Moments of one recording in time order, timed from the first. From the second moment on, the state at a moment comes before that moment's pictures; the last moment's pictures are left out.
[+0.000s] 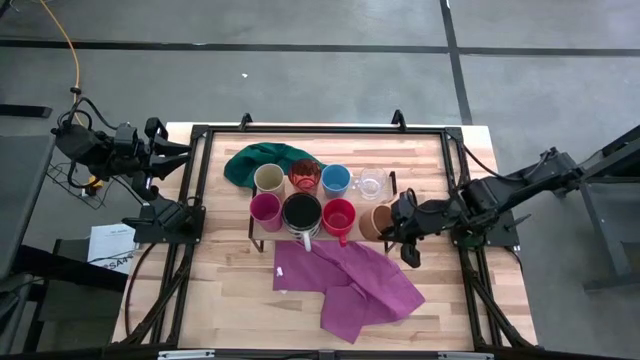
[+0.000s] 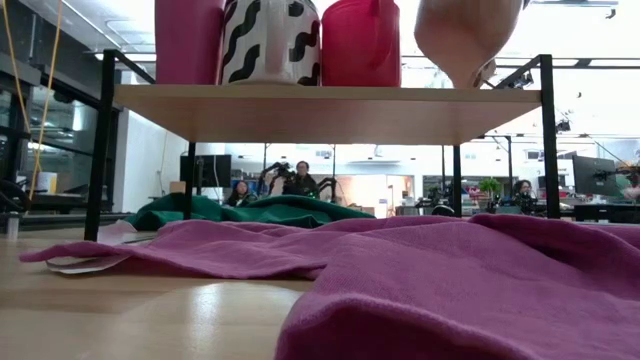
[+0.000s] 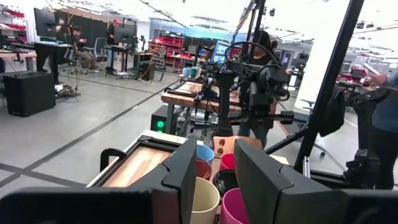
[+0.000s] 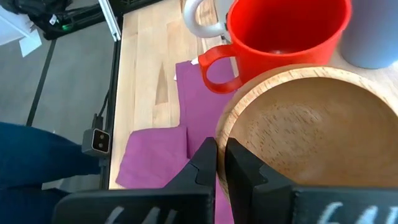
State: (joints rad) left arm -0.59 0.29 1.02 -0.66 -0.85 -0.09; right arm 0.39 1.14 1.13 -0.70 0.17 0.53
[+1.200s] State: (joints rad) left arm -0.59 0.29 1.02 -0.66 -0.85 -0.09; right arm 0.28 1.23 1.13 -0.74 0.05 0.44
